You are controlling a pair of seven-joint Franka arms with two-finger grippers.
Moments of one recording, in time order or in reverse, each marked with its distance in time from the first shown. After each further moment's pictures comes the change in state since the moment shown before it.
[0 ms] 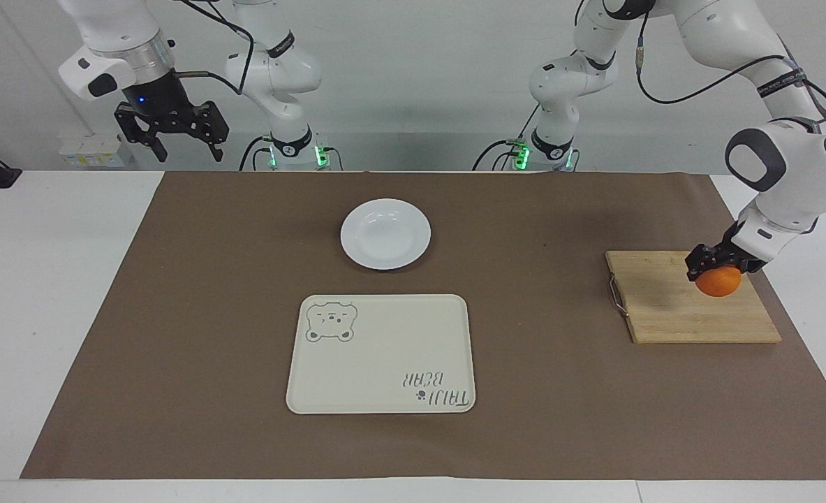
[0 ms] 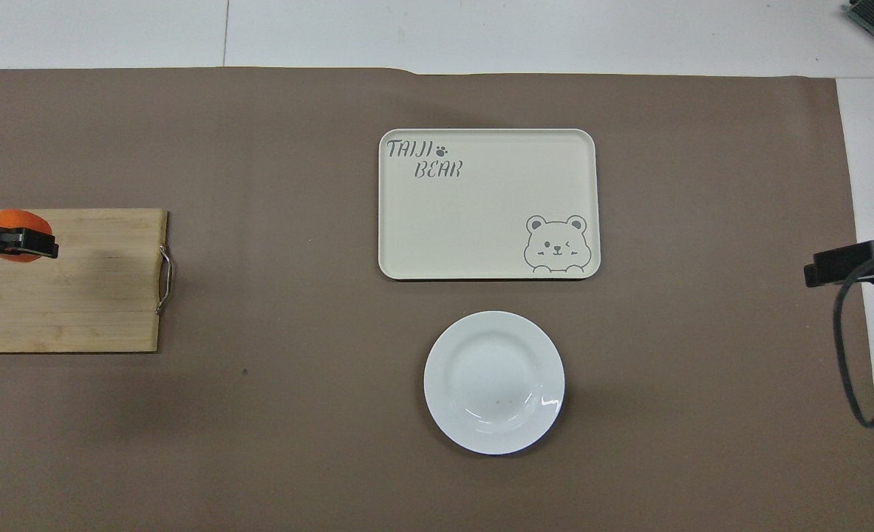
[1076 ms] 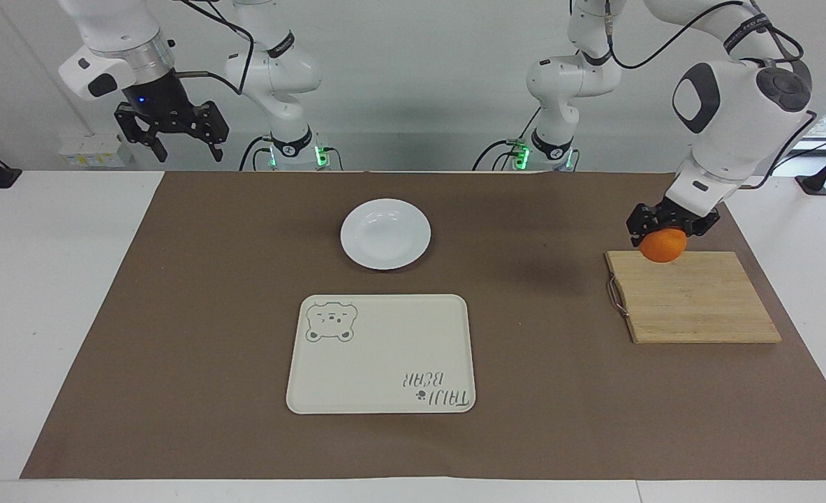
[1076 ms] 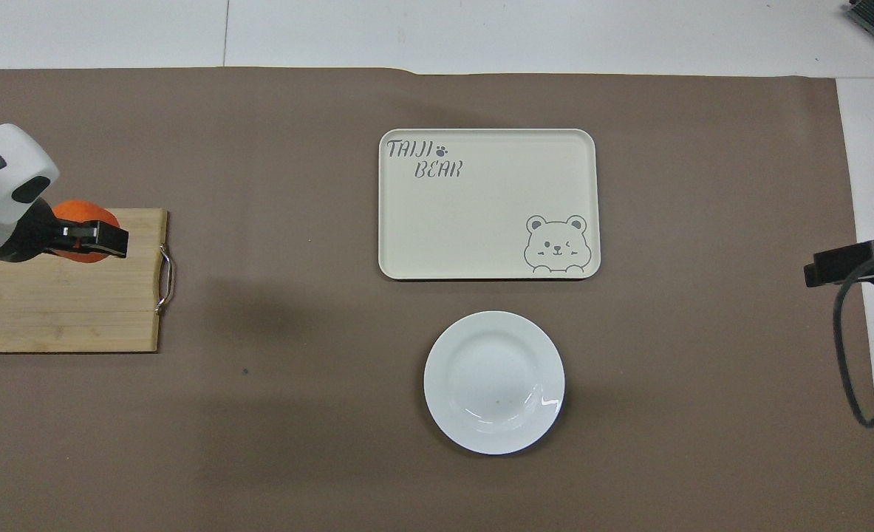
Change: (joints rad) left arm -0.263 -0.164 -0.003 0.002 -0.001 -0.179 -0.287; right arm 0.000 0.000 0.000 0.000 0.000 0.000 0.000
